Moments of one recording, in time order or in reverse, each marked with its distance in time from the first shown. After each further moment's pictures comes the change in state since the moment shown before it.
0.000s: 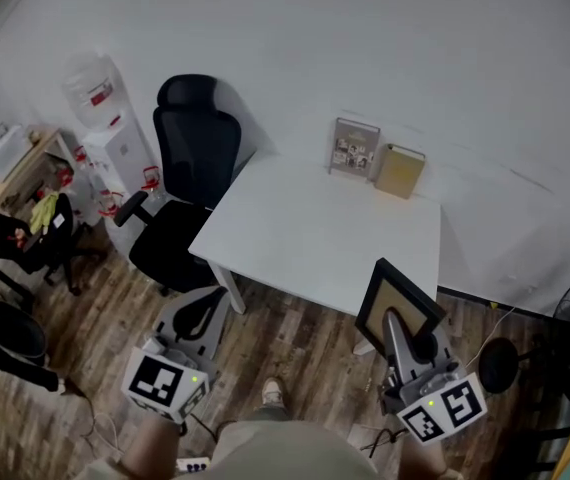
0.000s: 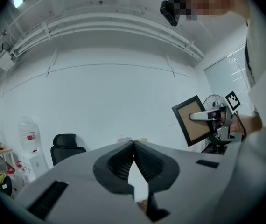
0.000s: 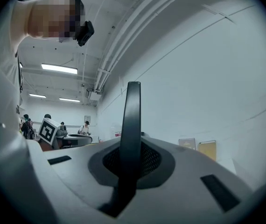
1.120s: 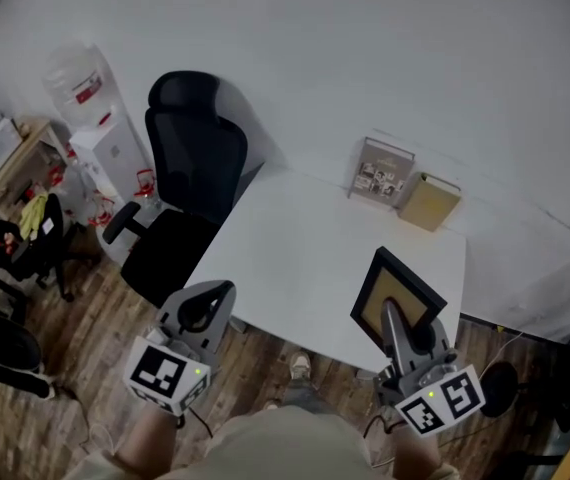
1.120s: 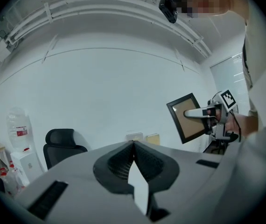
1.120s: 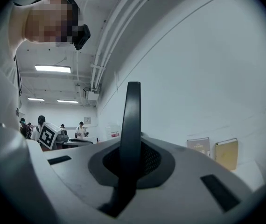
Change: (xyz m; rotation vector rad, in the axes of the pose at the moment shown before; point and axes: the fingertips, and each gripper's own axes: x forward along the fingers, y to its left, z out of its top) left arm 0.162 0.140 -0.038 -0.027 0.061 -0.024; right arm 0.212 -0.088 -0.027 0.048 0.020 0.040
